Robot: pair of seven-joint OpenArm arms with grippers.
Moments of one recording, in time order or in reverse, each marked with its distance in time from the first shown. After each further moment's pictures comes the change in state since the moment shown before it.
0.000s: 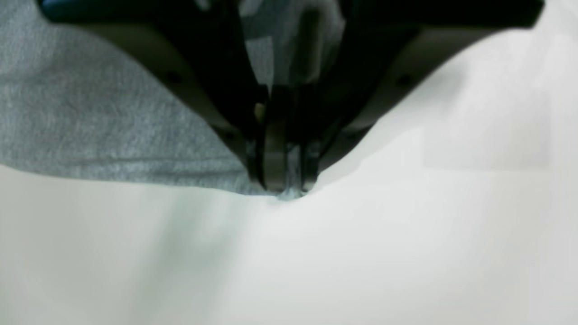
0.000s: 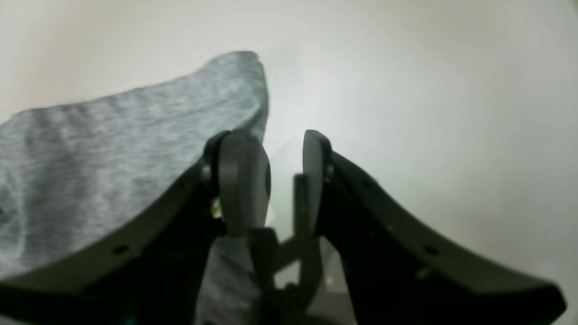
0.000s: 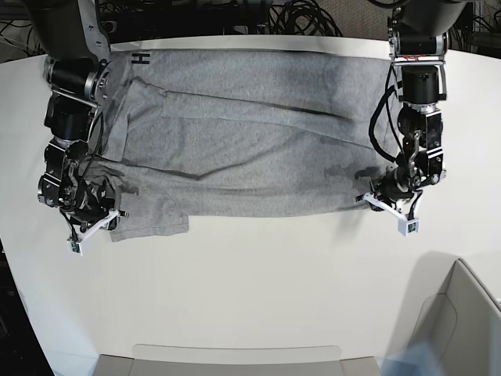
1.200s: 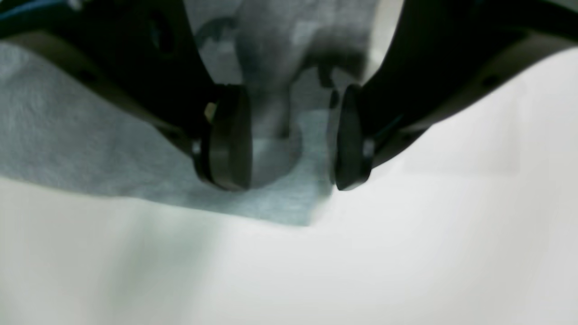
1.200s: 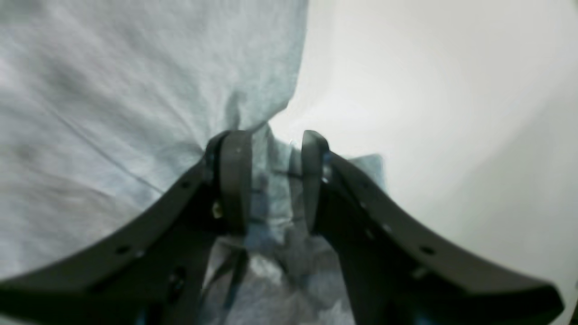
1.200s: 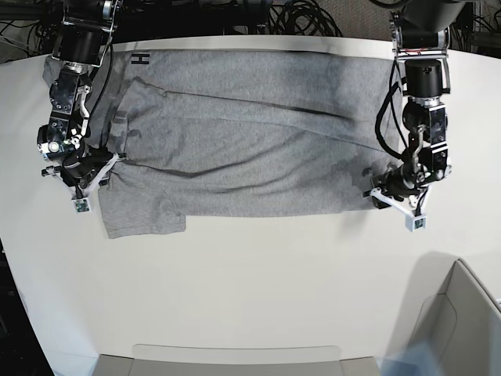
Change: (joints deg) left arm 0.3 -0.2 0.8 5.4 1.9 0.7 1.9; right arm -24.7 -1.2 -0.1 43.7 -2.4 0.6 -14.9
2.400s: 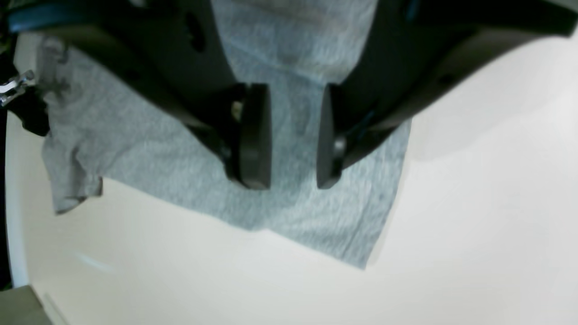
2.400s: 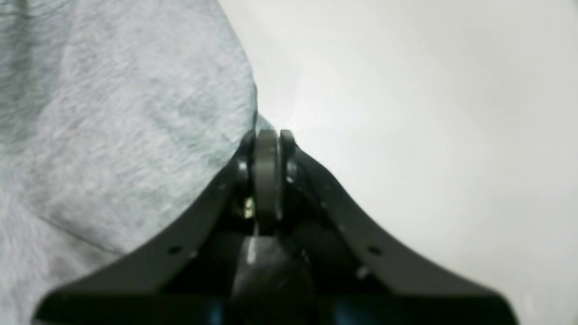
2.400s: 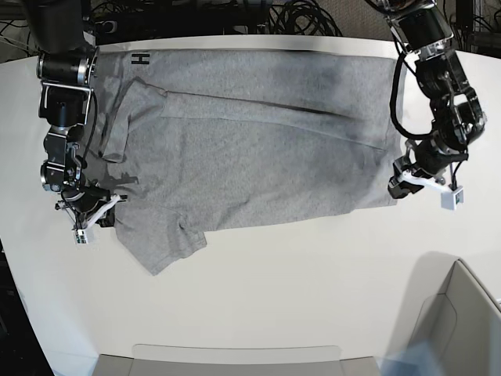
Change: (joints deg) left arm 13.6 4.8 -24.2 29.9 -15.6 0.7 19.0; right arm 19.6 6.0 -11.5 -47.4 0.7 1.2 34.7
